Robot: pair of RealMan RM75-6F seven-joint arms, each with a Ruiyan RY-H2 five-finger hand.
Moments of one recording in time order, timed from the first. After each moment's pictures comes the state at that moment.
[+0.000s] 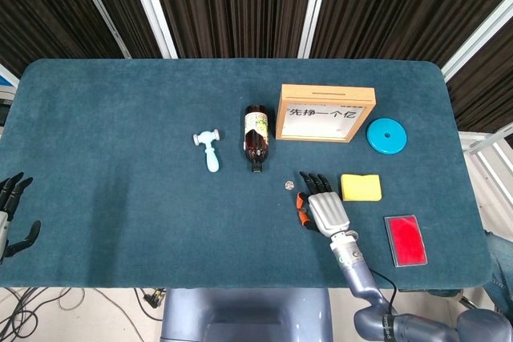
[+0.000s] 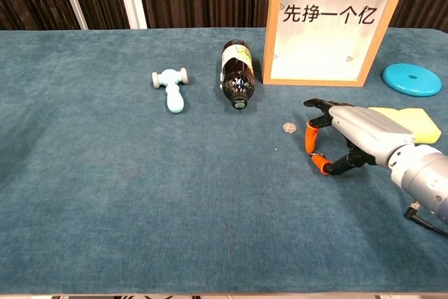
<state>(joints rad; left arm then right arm) -0.09 -1.06 -0.03 -1.60 1.47 1.45 -0.10 0.50 -1.83 0.15 -1.21 -1.33 1.11 -0.18</state>
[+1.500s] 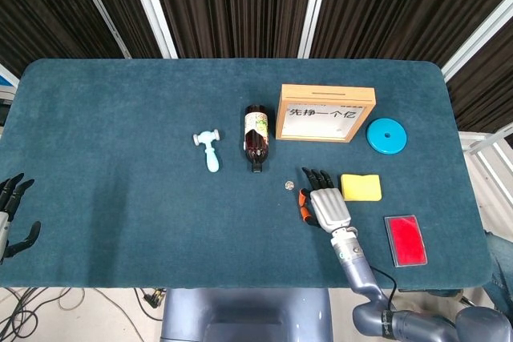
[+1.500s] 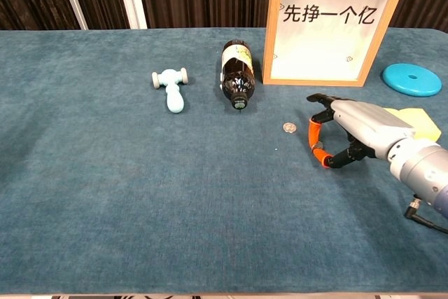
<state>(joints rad) -0.08 -1.06 -0.03 -1.60 1.47 1.44 -0.10 0.51 -1.83 0.17 -1.20 -1.30 1.10 -0.18</state>
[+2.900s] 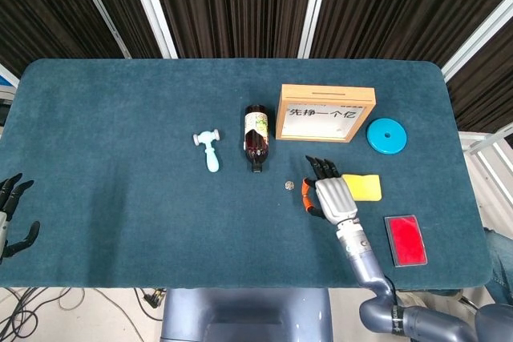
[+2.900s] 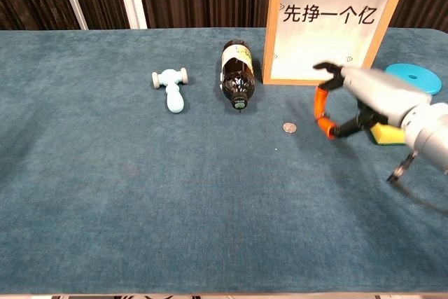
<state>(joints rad) -0.08 -1.06 -0.04 -1.61 1.46 1.44 -0.11 0.53 -1.70 0.23 -1.37 -1.30 1.13 -0.20</state>
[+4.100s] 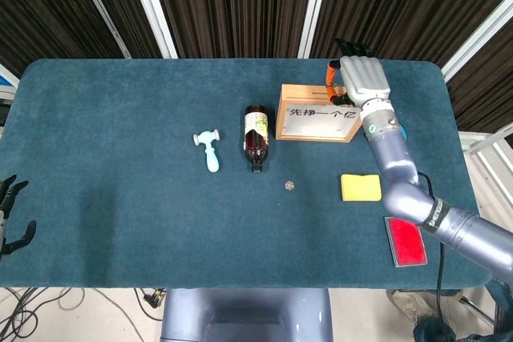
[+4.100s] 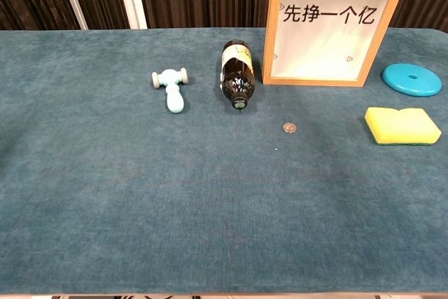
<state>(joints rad) -0.09 -1.07 -0.05 -1.63 1.35 1.37 -0.06 1.03 -1.22 0.55 -1.37 -0.41 0.70 -0.62</state>
